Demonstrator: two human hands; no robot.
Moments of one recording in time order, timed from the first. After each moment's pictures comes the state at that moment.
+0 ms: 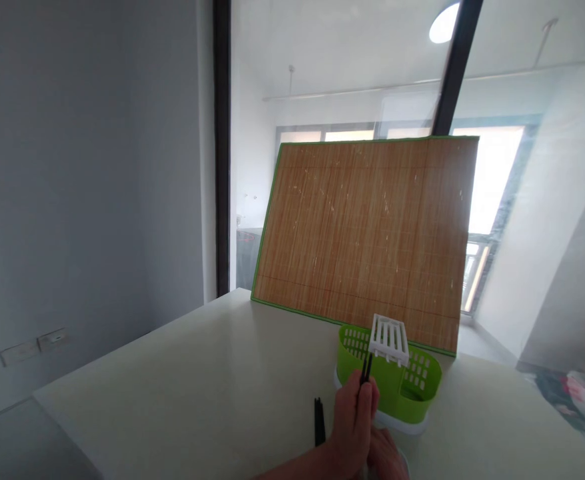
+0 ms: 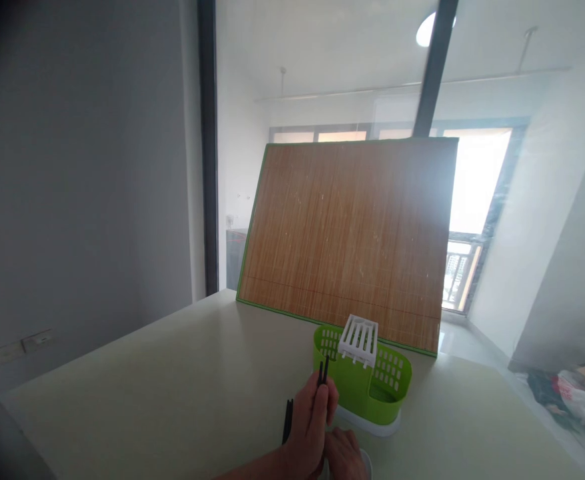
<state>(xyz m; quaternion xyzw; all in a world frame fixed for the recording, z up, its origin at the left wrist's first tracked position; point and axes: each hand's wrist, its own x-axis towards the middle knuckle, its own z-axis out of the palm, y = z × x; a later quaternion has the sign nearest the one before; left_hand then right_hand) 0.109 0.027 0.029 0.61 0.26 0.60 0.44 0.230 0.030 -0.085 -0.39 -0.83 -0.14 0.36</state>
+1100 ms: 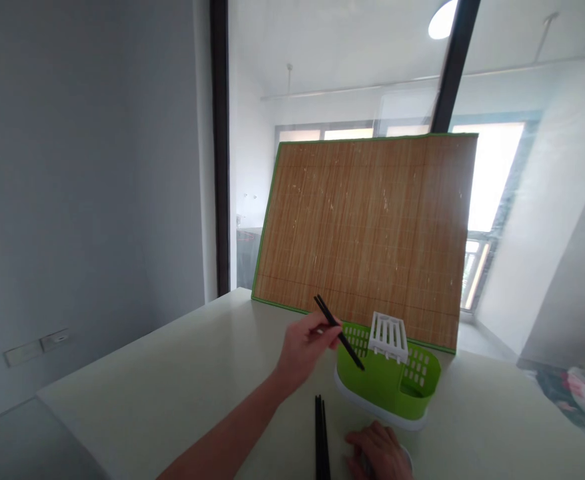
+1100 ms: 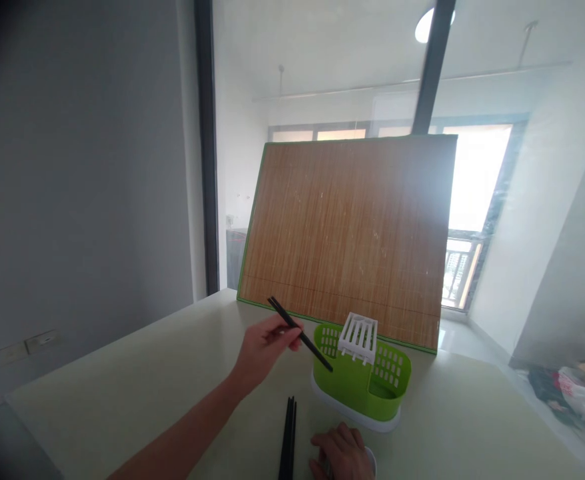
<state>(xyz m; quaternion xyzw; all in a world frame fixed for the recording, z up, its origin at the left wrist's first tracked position) 0.025 0.067 0.124 0.68 0.24 0.59 0.37 0.231 0.029 -0.090 -0.43 -0.83 -0.09 0.34</state>
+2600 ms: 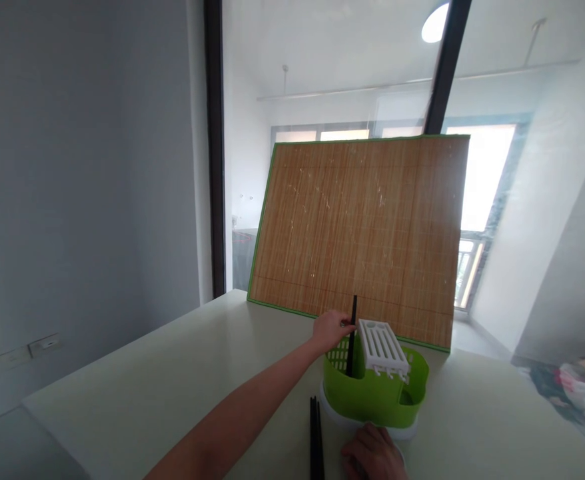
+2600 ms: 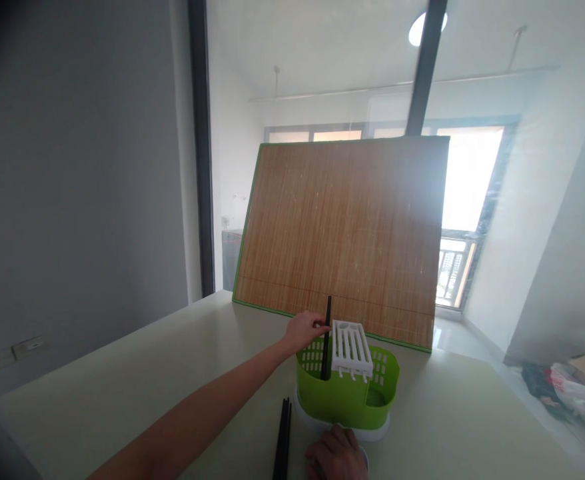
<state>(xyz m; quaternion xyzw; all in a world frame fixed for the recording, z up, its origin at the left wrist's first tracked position) 0.091 0.172 0.092 0.83 0.45 0.31 0.10 0.230 0.044 -0.113 -0.40 -0.83 -0.17 0.36</state>
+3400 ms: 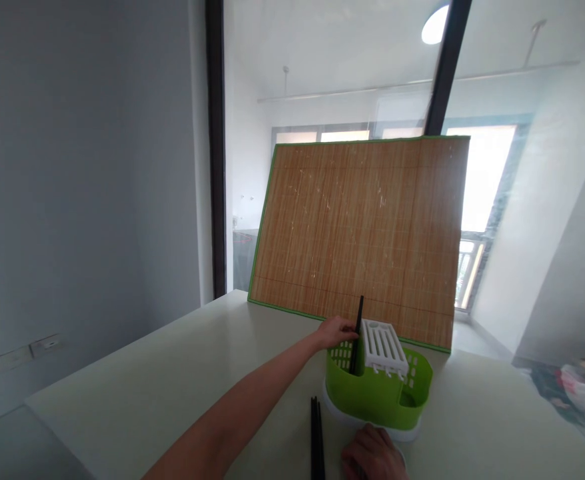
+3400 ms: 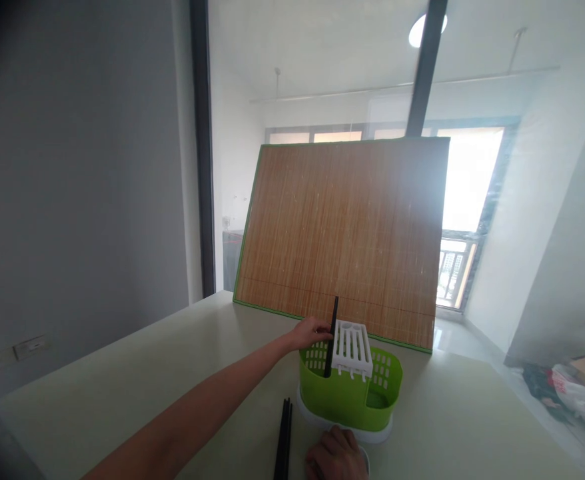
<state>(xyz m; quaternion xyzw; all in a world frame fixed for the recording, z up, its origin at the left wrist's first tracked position) 0.092 0.201 0.074 0.89 0.33 0.24 0.20 0.227 0.044 -0.117 -0.39 -0.83 -0.19 0.36</state>
